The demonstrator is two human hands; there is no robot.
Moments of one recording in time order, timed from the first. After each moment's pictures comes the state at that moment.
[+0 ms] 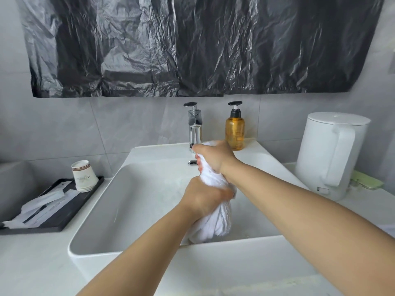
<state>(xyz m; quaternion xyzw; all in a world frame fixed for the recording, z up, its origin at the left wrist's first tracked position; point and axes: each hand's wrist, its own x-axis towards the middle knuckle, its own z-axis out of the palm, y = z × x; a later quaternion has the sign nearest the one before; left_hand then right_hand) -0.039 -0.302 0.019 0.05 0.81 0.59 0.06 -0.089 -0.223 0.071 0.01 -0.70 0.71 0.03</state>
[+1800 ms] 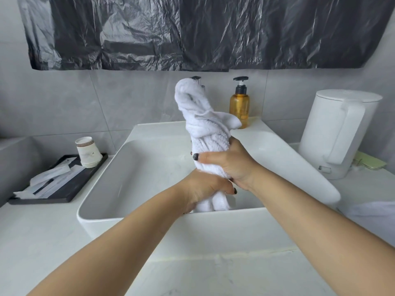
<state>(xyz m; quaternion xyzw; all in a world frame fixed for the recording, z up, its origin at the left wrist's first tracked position) -0.005 -0.316 0.018 0.10 0.78 0.60 0.17 -0.028 -0.205 0.034 0.12 -0.68 0.72 0.00</state>
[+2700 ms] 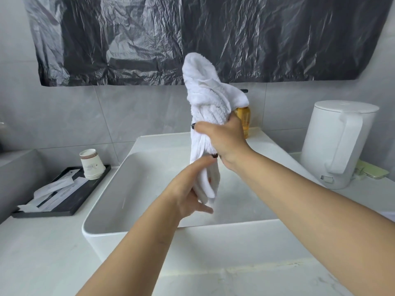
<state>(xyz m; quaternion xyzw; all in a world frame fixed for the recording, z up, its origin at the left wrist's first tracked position) -0.016 -0.340 0.033 -0.03 0.66 0.73 0.20 -0.055 -0.233 0.090 0.05 -0.65 0.73 0.18</state>
